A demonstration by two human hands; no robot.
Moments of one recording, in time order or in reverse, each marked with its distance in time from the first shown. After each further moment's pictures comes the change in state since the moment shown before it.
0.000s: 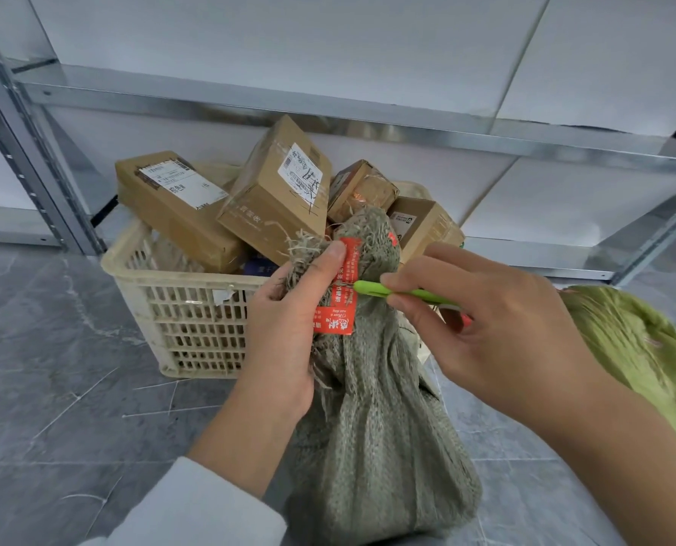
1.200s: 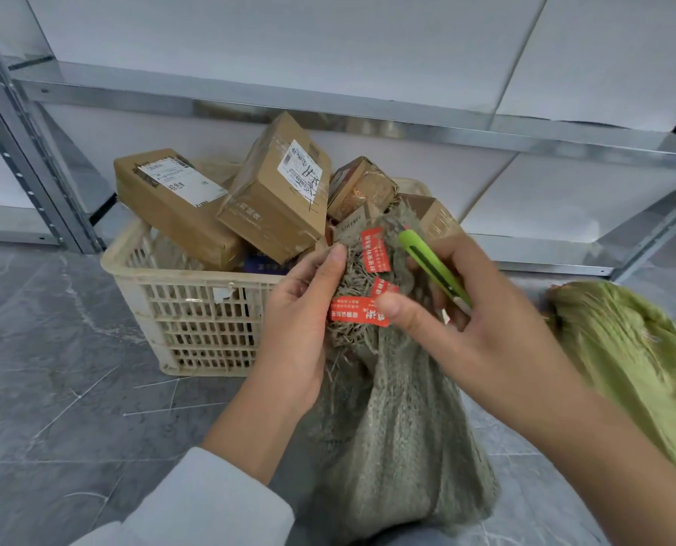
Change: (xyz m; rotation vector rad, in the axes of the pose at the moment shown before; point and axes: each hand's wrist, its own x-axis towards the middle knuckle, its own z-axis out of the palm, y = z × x) left_hand 0.012 -0.013 0.002 -0.076 -0.219 0.056; right_hand -0.012 0.003 0.019 0.362 0.004 0.385
